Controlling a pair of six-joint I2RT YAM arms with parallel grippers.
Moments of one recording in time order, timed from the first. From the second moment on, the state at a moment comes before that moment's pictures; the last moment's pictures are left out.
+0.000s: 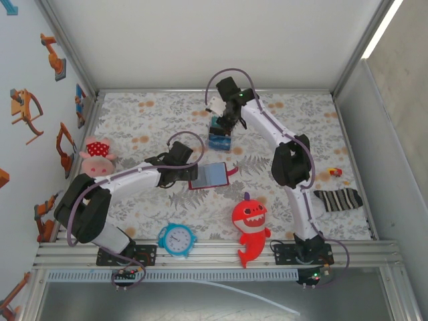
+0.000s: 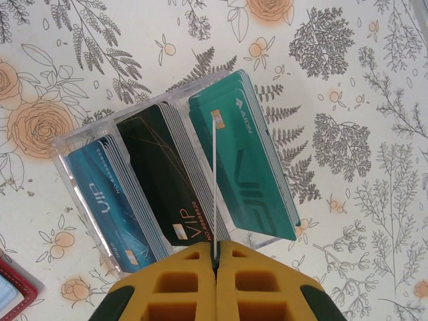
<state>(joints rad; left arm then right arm) -0.72 1.52 0.85 -0.40 -0.28 -0.55 0.54 2.29 2.21 -1.02 0.02 -0.56</state>
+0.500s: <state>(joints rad) -0.72 1.52 0.85 -0.40 -0.28 -0.55 0.50 2.36 2.28 -1.02 0.01 -0.61</state>
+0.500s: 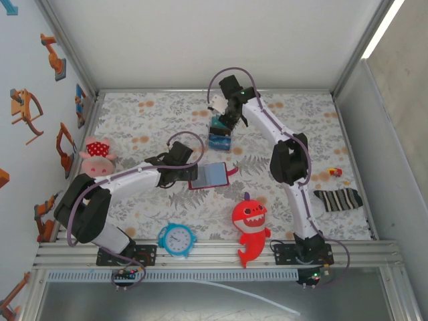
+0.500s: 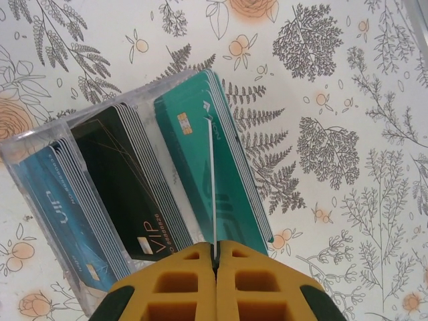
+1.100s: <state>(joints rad) -0.72 1.52 0.85 -0.42 -0.28 -0.55 0.50 2.41 2.33 -1.02 -0.05 -0.66</state>
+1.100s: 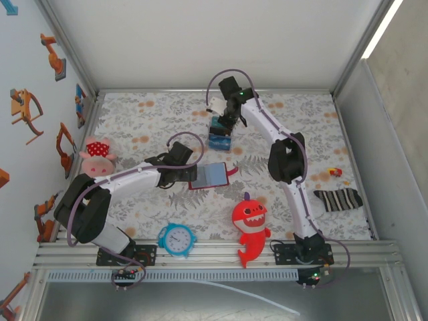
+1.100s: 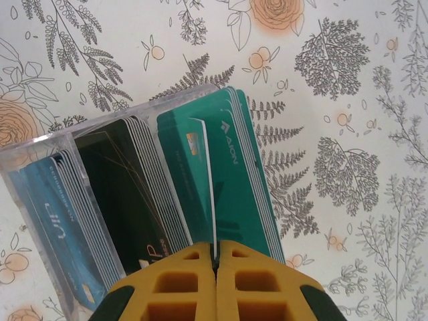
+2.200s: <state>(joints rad) -0.72 1.48 0.85 -0.42 -0.29 -0.55 0.50 2.36 2.26 -0.93 0.12 -0.46</state>
